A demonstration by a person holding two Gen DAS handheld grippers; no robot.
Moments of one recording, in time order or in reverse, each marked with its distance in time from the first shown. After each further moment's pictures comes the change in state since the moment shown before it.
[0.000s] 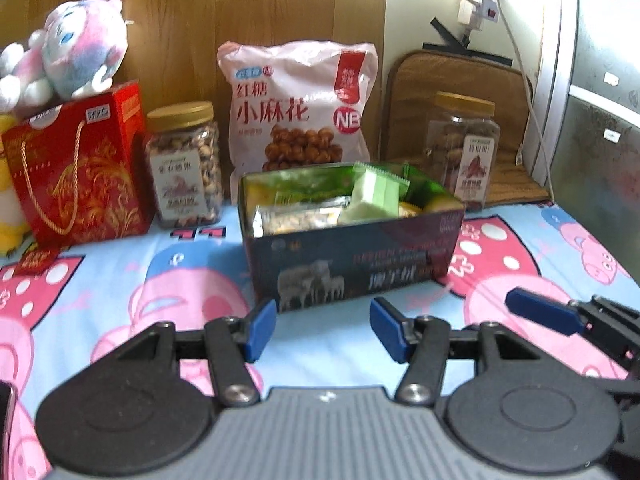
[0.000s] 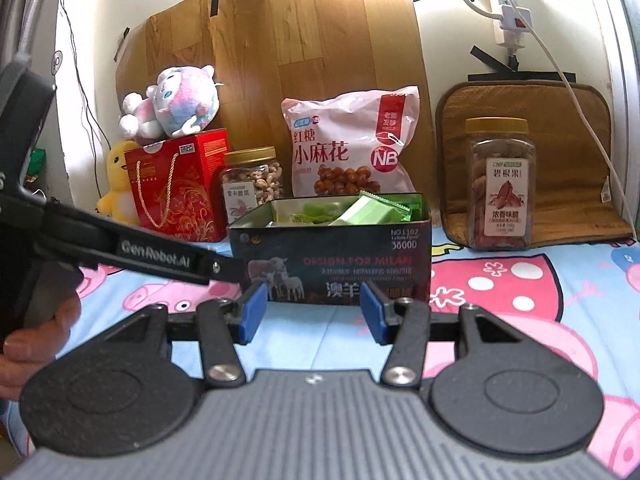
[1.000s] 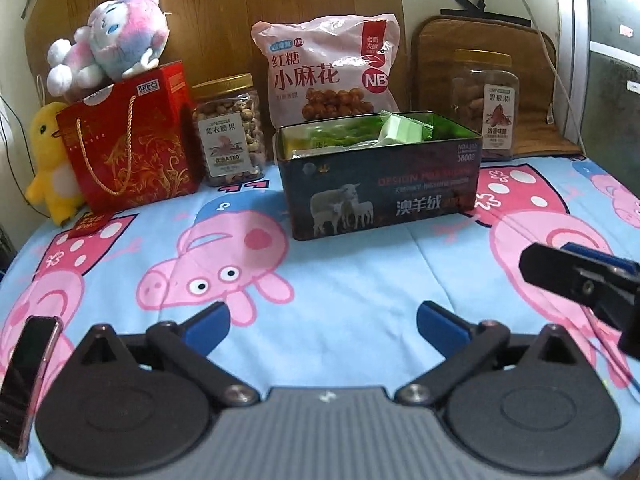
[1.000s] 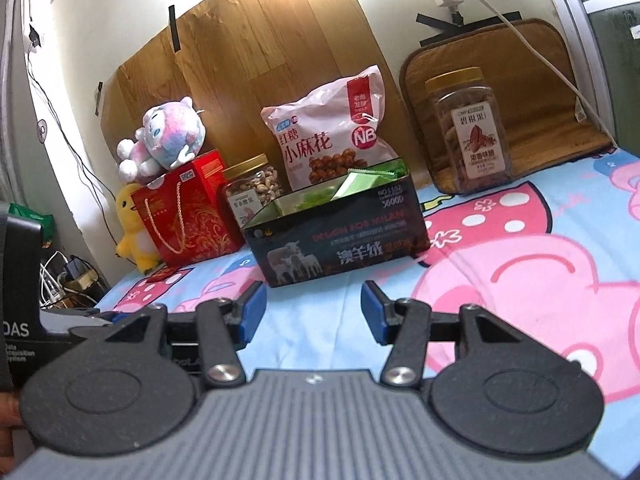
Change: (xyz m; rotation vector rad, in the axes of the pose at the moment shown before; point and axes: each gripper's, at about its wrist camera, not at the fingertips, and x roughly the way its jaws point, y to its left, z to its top) left arm -0.025 -0.020 -0.051 0.036 0.035 0.173; right arm -0.039 -0.004 -0.017 0.251 0.004 0.035
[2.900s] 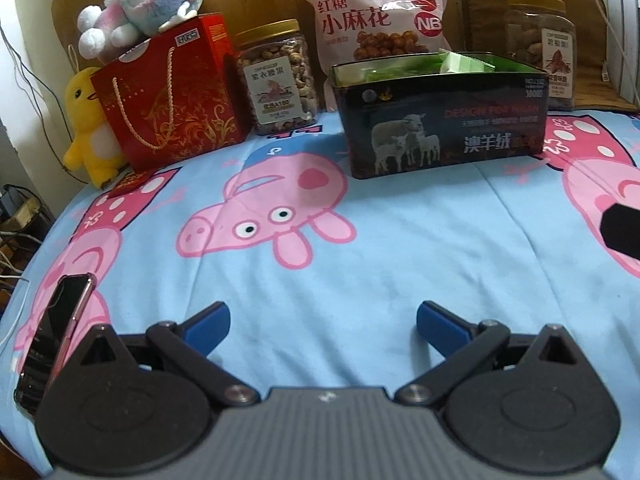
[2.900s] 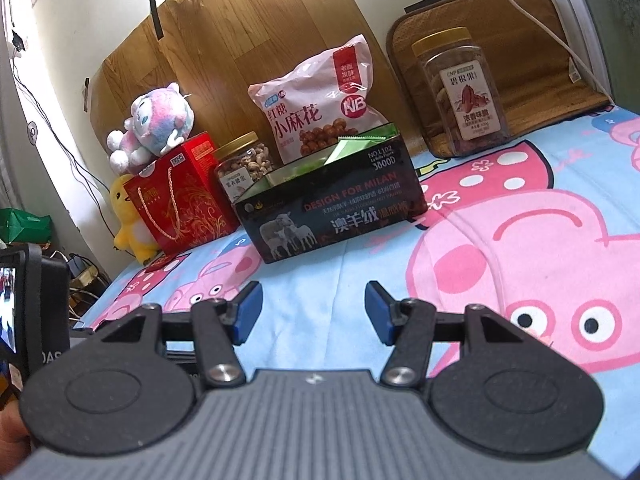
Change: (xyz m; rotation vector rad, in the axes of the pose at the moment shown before) left arm 0.028 0.014 -0.022 0.001 0.114 0.166; right arm 0.011 -0.009 -0.012 0.069 0.055 -0.004
